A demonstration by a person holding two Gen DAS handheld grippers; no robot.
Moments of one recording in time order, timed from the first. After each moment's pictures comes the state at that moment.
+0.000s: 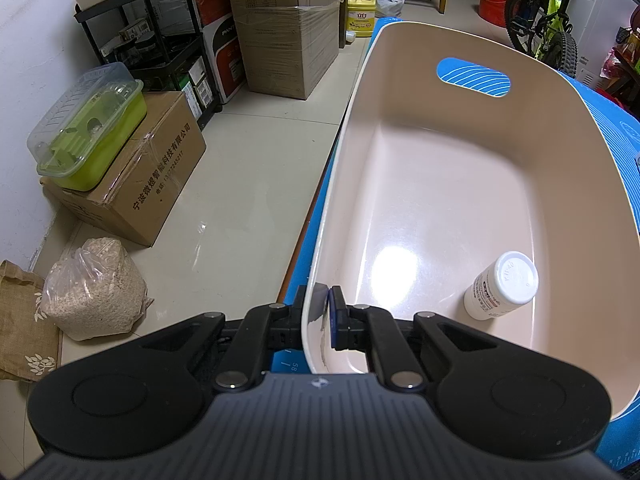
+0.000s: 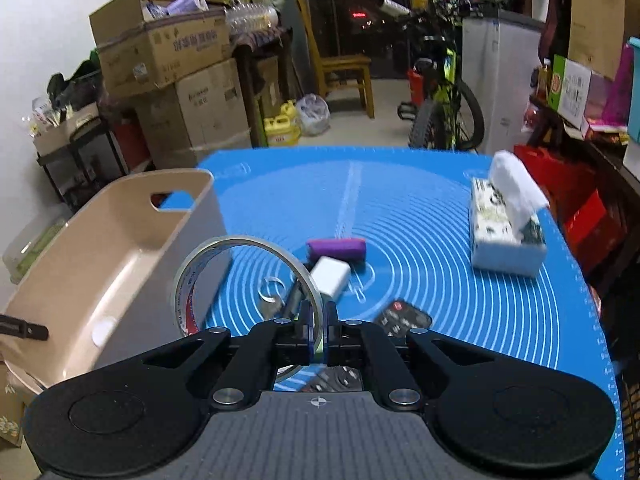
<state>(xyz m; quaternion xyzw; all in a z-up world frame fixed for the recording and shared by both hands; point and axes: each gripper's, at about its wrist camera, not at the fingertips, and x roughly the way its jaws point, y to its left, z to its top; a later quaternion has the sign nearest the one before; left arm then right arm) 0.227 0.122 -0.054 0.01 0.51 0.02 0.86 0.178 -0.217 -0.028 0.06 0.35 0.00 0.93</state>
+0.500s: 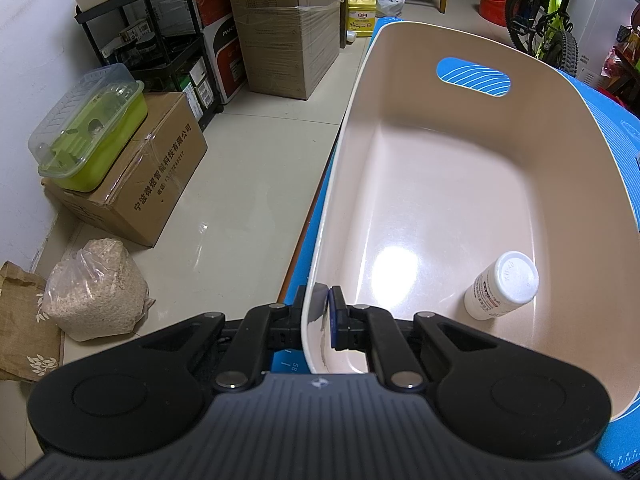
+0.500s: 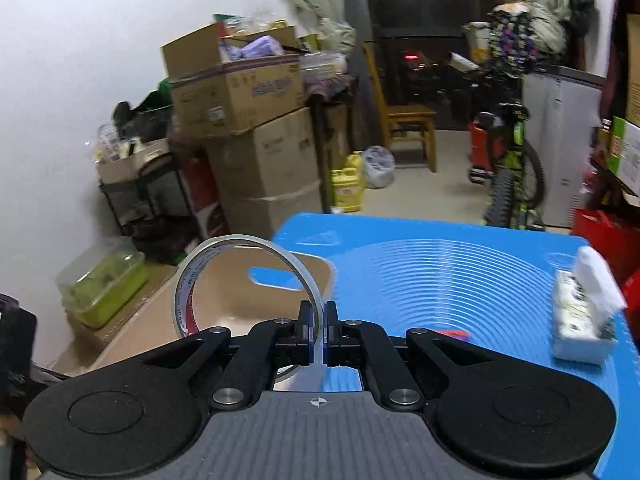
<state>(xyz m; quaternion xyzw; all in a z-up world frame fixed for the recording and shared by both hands) 0.227 0.122 -0.052 0.01 0.51 0.02 0.86 0.210 -0.136 0.030 0.05 0.28 0.09 0.95</state>
